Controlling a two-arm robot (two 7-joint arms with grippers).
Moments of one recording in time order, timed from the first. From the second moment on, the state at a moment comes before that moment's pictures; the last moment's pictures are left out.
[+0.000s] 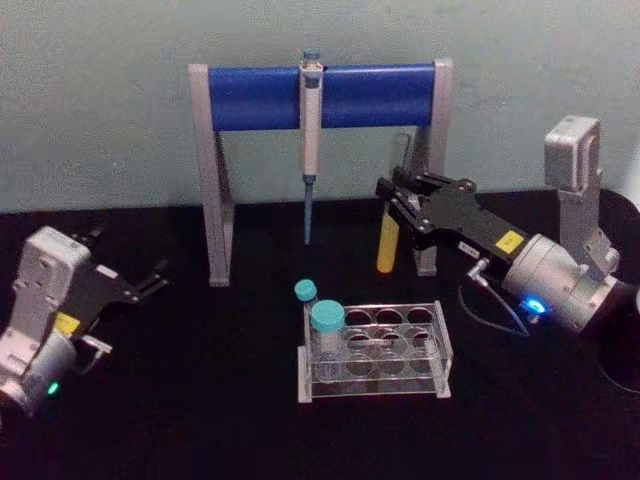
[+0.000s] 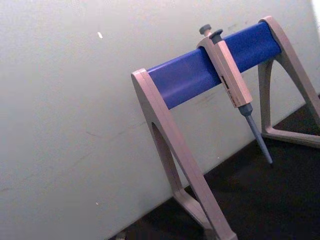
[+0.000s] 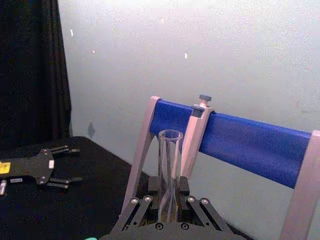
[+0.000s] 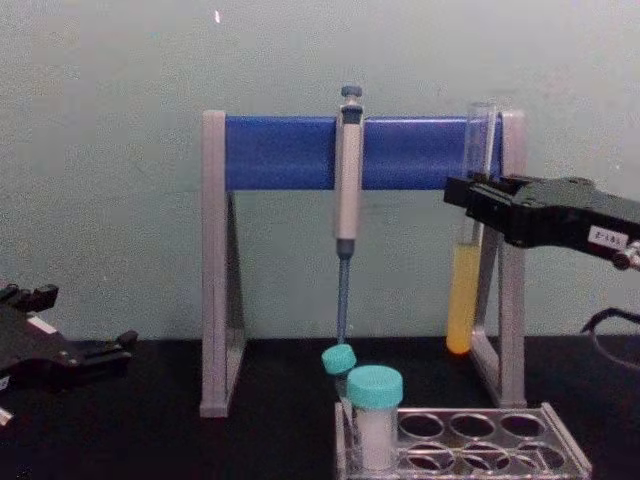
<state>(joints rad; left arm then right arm) -0.20 0.60 0.45 -1.41 -0.25 -0.12 0.03 0.35 0.42 -0.38 -1.43 0.49 -0.08 0.52</state>
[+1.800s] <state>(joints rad) -0.20 0.60 0.45 -1.41 -0.25 -0.12 0.03 0.17 0.48 -0.38 -1.64 0.47 -0.03 0.50</state>
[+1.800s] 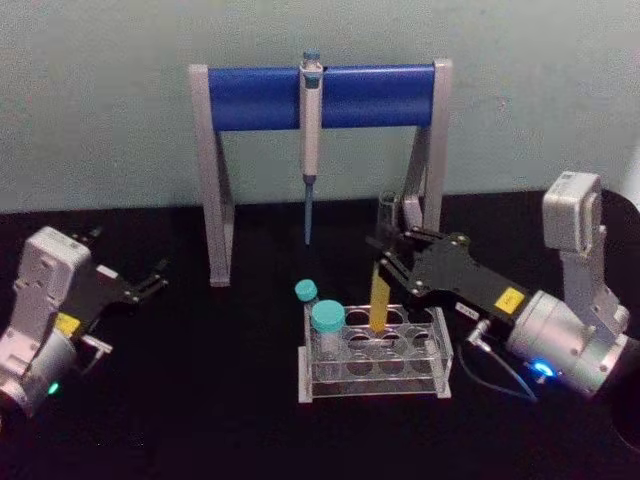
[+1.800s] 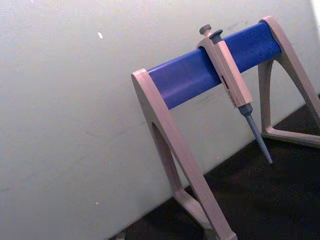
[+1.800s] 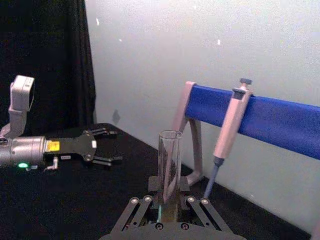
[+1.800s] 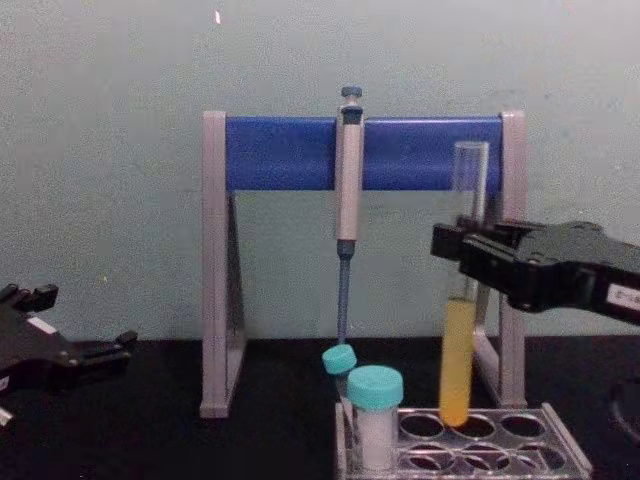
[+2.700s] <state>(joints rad) -0.20 0.60 0.45 -1.41 -0.25 -0.12 0.03 0.34 0.39 -0.39 -1.41 0.43 -0.09 0.48</state>
